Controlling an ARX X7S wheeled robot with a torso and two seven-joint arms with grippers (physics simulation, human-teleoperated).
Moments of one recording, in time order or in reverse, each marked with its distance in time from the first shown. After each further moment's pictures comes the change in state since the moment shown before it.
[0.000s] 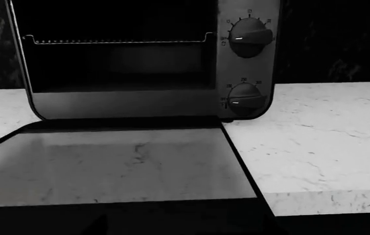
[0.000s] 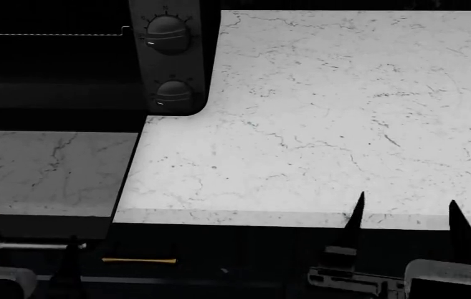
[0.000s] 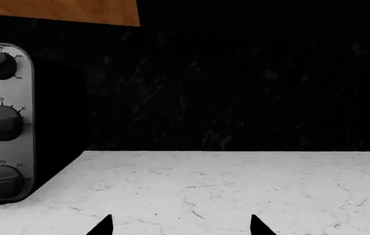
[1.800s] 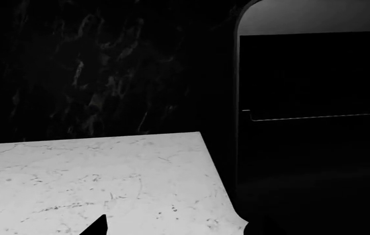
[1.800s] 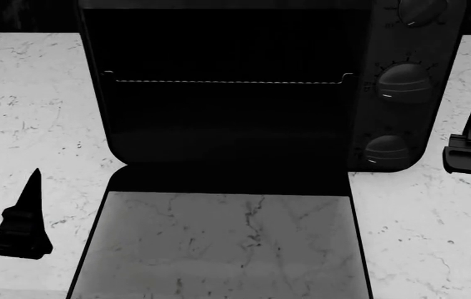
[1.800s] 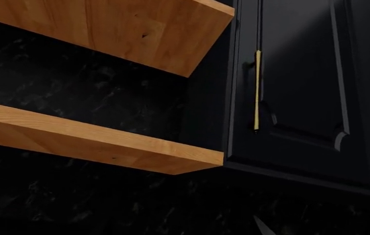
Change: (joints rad) left arm -0.212 -0.139 -0.082 0.150 -0.161 -0.288 0.027; right arm 0.479 0.426 0.297 -0.563 0.473 0.671 0.227
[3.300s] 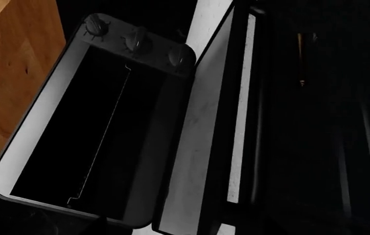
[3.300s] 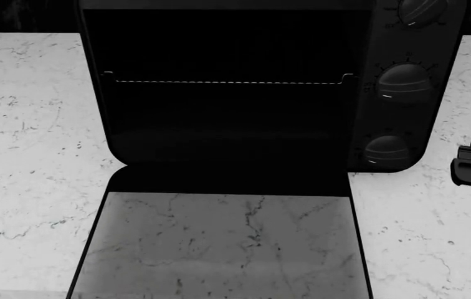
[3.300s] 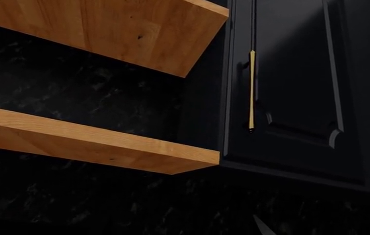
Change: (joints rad) left arm 0.566 -0.600 0.156 -0.099 0.734 1.079 0.138; right arm -0.077 0.133 0.016 0.007 0.195 -0.111 0.189
